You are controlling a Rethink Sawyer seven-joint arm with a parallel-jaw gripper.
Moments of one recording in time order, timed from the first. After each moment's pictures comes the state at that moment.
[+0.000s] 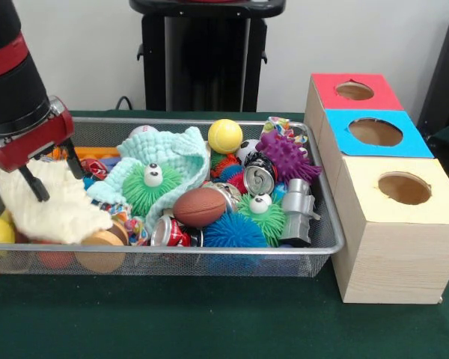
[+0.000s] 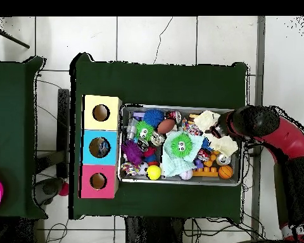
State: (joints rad) arm -0.80 -0.43 0.33 1.29 -0.22 0.95 0.57
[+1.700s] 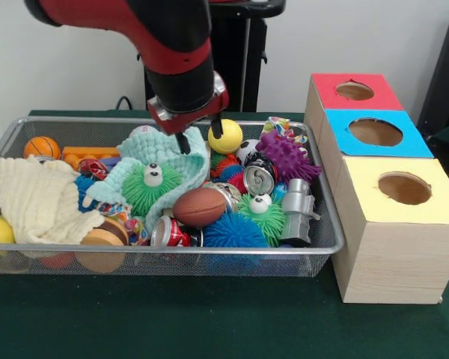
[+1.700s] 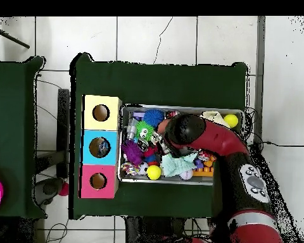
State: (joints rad) arm -0.38 -0.51 0.04 1.53 -0.03 0.94 0.96
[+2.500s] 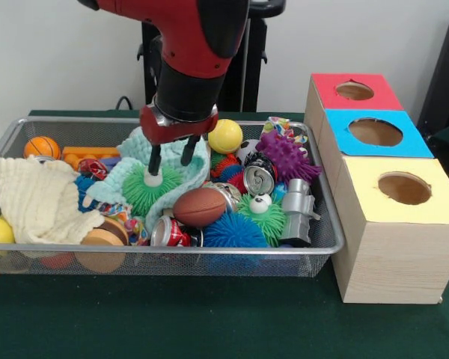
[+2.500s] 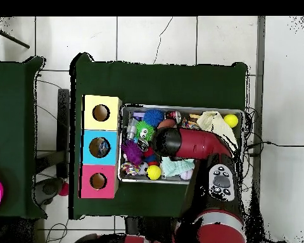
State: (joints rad) arm -0.21 -0.47 -0.15 1.51 -0.19 0.60 1.03
